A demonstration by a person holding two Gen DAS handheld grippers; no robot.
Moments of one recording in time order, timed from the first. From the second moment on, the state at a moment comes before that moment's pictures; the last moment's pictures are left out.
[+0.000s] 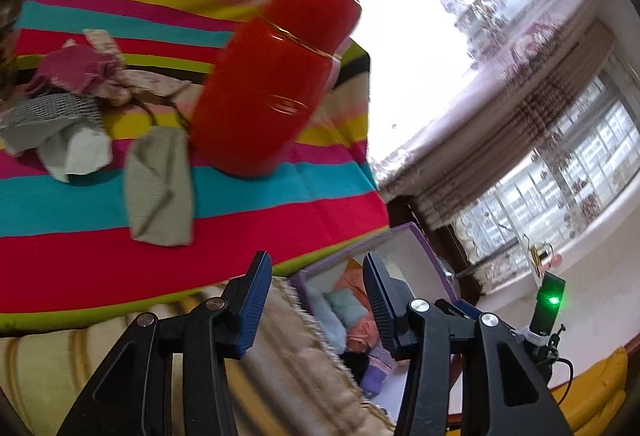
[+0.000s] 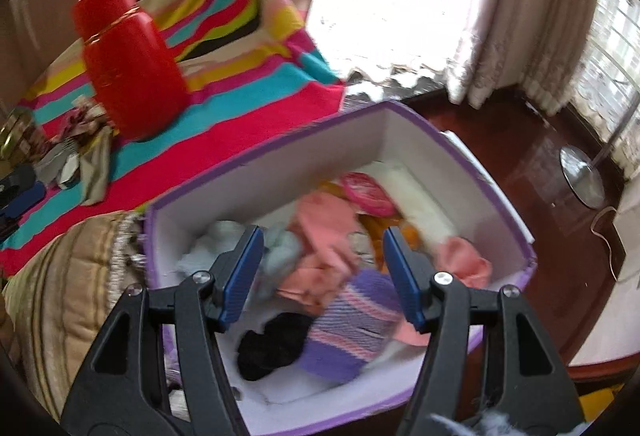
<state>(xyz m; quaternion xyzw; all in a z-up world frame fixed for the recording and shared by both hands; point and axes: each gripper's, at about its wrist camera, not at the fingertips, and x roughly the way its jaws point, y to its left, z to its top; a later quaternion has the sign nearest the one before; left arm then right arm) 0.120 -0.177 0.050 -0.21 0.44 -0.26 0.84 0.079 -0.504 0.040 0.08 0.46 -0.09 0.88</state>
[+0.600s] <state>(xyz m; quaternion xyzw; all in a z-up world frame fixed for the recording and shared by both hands) 0.123 -0.056 0.029 -0.29 0.43 -0.14 0.85 0.143 -0.374 0.052 0.05 0.46 0.04 0.89</state>
